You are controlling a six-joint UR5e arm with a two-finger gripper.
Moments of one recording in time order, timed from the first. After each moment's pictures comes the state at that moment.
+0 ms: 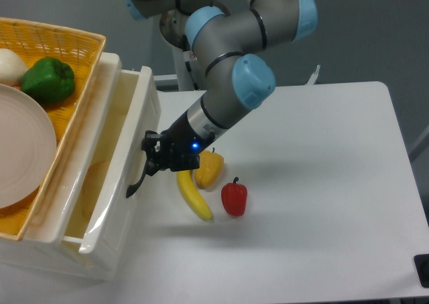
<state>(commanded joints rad) 2.40 -1.84 -1.61 -1.37 0.85 0.51</state>
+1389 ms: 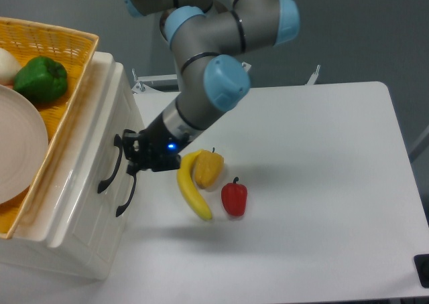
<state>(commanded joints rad) 2.46 -1.84 -1.54 -1.37 0.89 0.50</state>
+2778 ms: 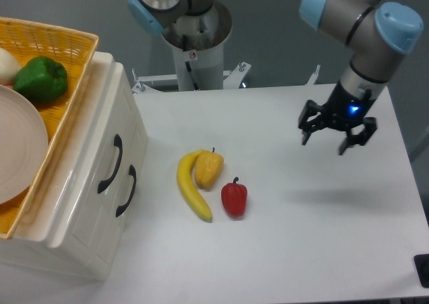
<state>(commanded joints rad) 2.88 -1.94 -1.51 -1.20 1.38 1.14</state>
